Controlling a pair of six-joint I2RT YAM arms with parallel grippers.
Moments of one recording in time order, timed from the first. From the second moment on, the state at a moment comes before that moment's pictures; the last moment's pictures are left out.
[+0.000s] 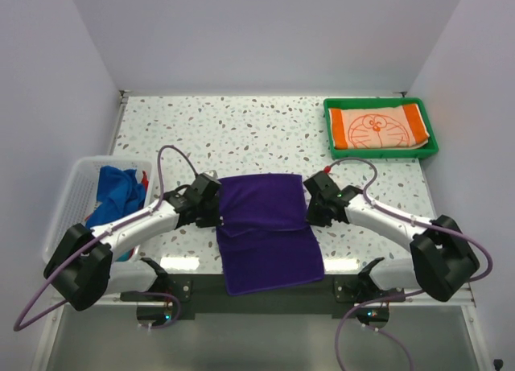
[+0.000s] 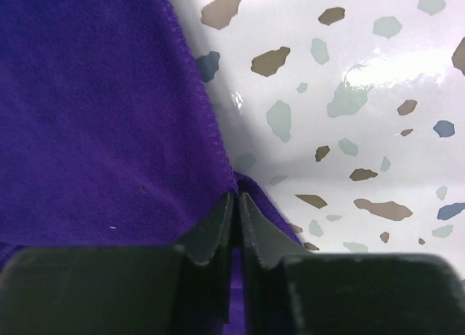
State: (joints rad) left arm -0.63 1.25 0.64 -0.48 -0.06 -0.73; right arm 0.64 1.33 0.70 -0.56 0.16 0.93
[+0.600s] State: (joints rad) left arm -0.56 1.35 1.02 -0.55 -0.12 -0.69; right arm 0.48 1.36 1.04 -0.52 0.13 0.80
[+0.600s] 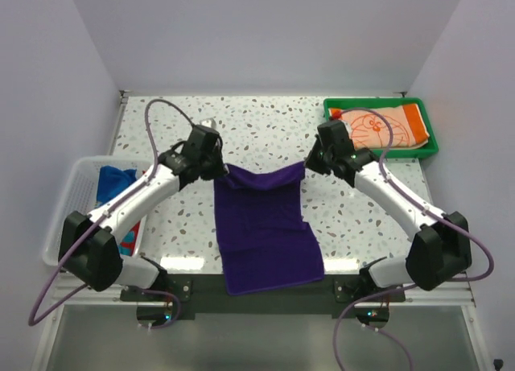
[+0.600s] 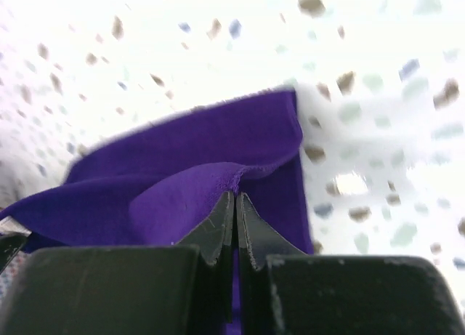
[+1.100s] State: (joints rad) left arm -0.21 1.86 1.77 -0.48 0.09 -0.57; right arm 0.26 1.81 1.61 -0.30 -0.03 0.63
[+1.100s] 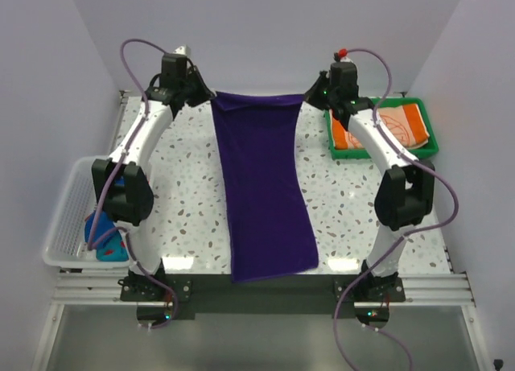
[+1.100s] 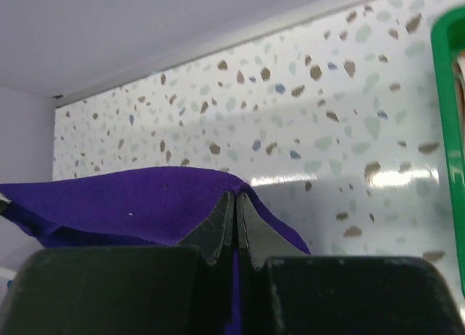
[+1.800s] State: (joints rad) left arm -0.05 2.10 1.85 -0.41 0.47 -0.59; right arm 0.20 2.13 1.94 -0.23 -0.27 0.59
